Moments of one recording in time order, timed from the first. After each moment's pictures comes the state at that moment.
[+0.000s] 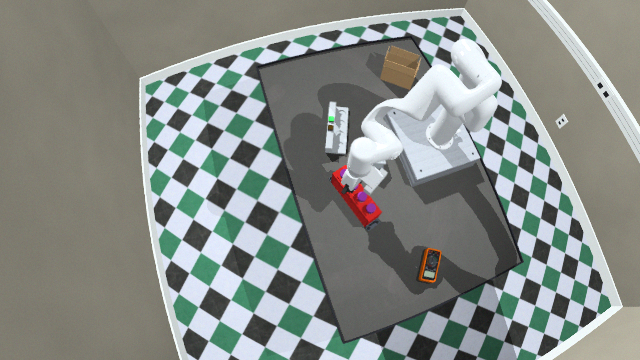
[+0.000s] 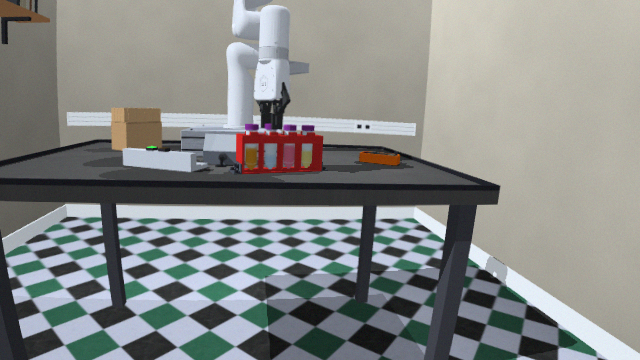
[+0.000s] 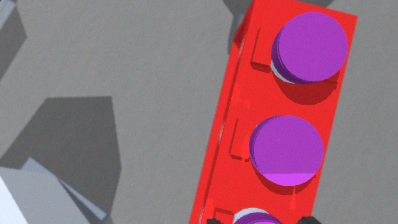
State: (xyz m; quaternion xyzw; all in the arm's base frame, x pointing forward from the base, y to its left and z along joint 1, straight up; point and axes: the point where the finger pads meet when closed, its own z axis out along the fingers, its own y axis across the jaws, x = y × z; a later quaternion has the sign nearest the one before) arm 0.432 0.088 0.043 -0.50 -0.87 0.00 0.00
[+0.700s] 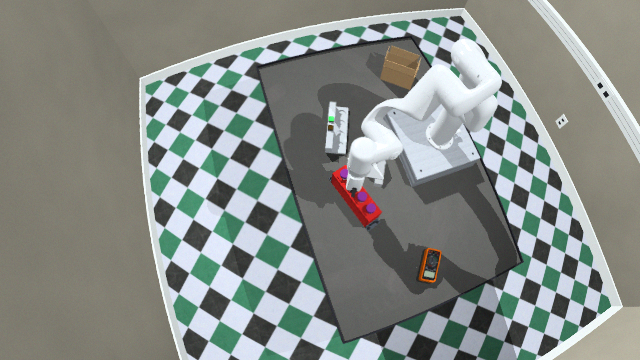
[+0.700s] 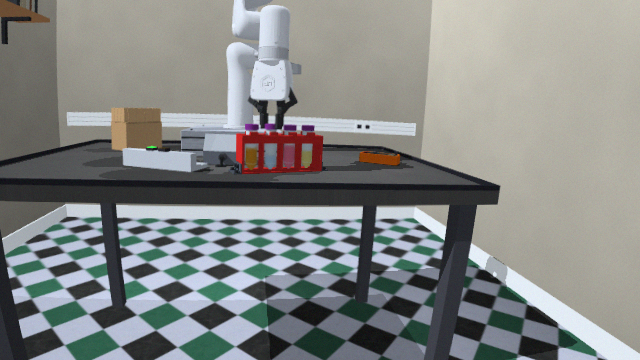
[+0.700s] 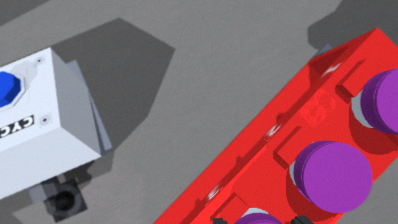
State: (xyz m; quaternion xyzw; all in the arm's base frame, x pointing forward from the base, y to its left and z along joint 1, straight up) arm 0.432 0.088 0.043 -0.25 -0.97 0.00 0.00
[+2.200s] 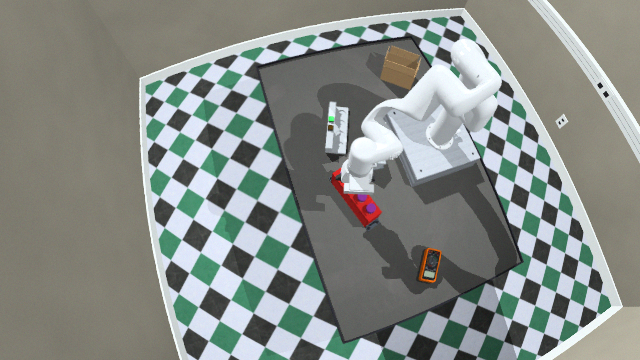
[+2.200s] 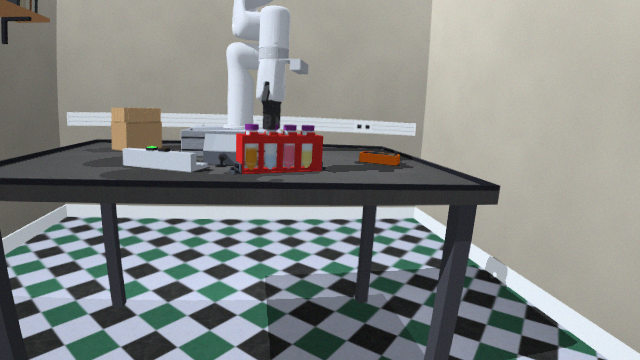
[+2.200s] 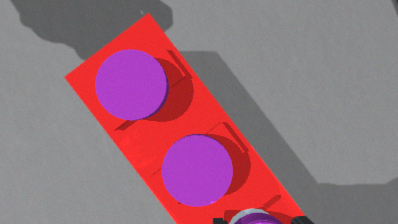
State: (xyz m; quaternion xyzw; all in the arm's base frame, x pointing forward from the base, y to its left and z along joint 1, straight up) arm 0.433 0.088 0.042 -0.82 -0.57 0.00 0.00
